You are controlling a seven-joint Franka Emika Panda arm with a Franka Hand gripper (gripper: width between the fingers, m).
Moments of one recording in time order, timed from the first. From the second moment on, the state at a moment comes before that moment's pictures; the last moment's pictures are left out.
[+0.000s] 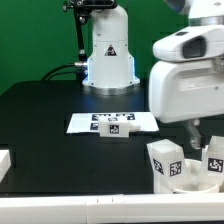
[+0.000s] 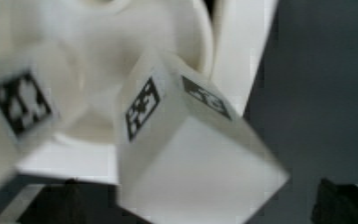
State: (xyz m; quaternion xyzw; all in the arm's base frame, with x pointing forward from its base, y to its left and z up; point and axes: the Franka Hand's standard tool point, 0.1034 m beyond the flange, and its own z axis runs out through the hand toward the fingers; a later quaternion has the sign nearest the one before) arm 0.635 0.135 0.092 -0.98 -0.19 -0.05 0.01
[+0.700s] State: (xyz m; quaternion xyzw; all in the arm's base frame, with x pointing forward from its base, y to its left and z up) arm 0.635 0.128 0.076 -0.87 -0.49 -0.03 -0.04
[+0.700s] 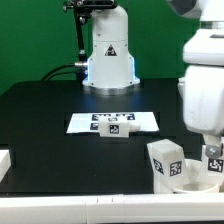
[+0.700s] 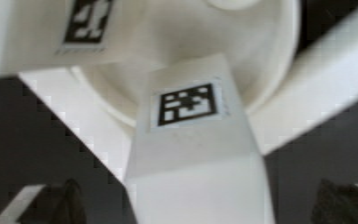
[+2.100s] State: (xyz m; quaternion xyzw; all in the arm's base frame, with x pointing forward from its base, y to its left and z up) arm 0.652 0.099 0.075 -1.00 -0.07 -0.03 -0.01
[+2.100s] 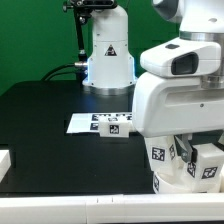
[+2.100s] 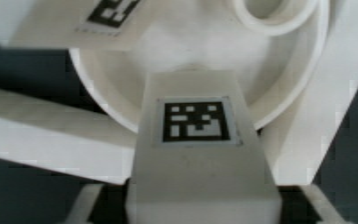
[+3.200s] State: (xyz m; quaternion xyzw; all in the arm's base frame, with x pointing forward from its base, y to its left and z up) arm 0.654 0.064 0.077 -0.93 0.36 -0.03 0.01
